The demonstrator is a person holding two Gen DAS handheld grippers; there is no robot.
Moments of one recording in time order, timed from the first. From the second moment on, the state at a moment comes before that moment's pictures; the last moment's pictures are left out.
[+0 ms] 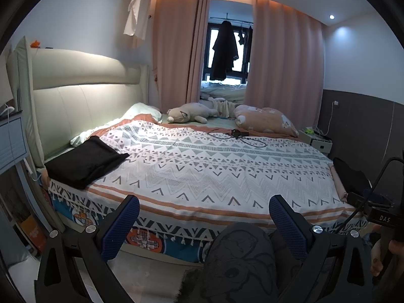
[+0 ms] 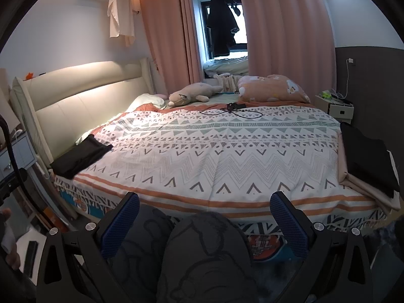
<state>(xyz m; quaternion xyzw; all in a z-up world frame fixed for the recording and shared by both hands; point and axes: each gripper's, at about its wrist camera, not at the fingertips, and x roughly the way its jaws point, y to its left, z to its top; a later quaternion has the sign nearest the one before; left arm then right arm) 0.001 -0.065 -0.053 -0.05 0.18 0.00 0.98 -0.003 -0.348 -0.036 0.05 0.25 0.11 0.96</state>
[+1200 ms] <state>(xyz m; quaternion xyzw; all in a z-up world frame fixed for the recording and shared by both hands) 0.001 -0.075 -0.058 -0.04 0.18 -0.01 0.98 -0.010 -0.354 -0.039 0.04 0.25 0.08 0.96</state>
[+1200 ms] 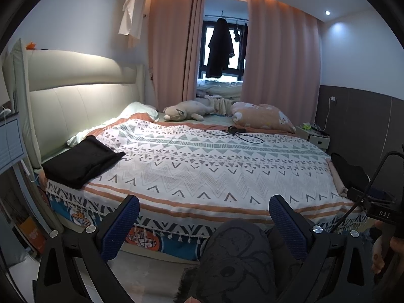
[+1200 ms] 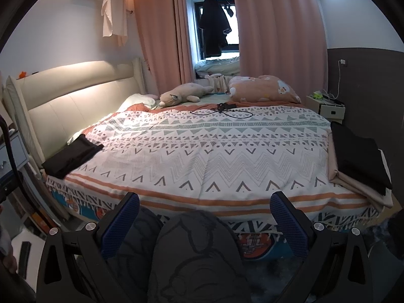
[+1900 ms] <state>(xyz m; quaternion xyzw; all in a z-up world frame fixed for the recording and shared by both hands) -0.010 -0.069 -0.059 -0.04 0.18 -0.01 0.98 -0.018 -0.356 -0.040 0.03 0.25 0.08 0.97</state>
